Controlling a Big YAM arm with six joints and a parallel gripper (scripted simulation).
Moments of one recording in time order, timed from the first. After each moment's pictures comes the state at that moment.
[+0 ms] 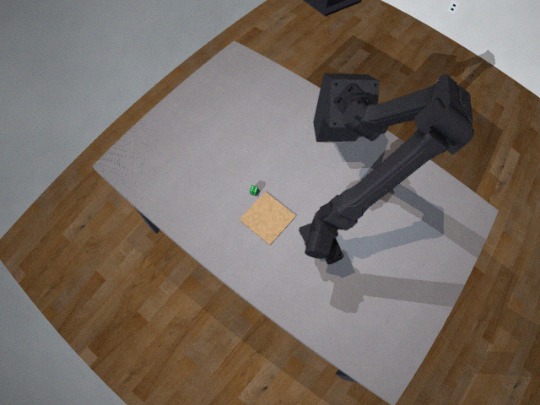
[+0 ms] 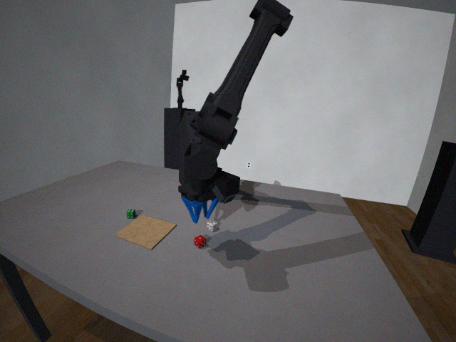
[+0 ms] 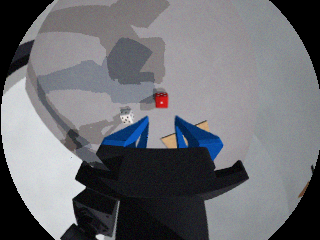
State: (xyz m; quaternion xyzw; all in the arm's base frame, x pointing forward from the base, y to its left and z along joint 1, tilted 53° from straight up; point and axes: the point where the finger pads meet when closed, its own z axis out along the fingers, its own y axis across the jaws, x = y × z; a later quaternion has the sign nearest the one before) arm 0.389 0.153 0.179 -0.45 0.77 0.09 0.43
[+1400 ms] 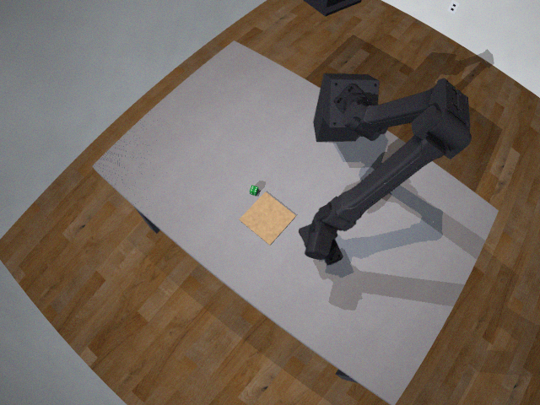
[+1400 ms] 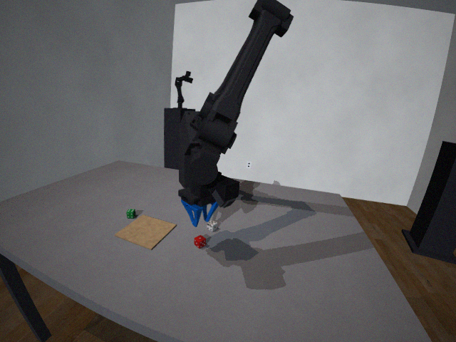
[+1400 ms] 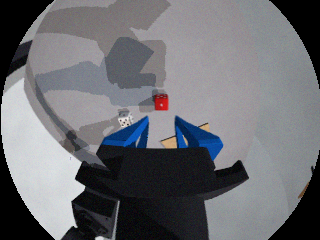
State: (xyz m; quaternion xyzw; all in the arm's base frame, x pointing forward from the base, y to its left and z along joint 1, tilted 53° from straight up) arm 0.396 0.158 0.172 -0.45 0.77 0.09 0.44
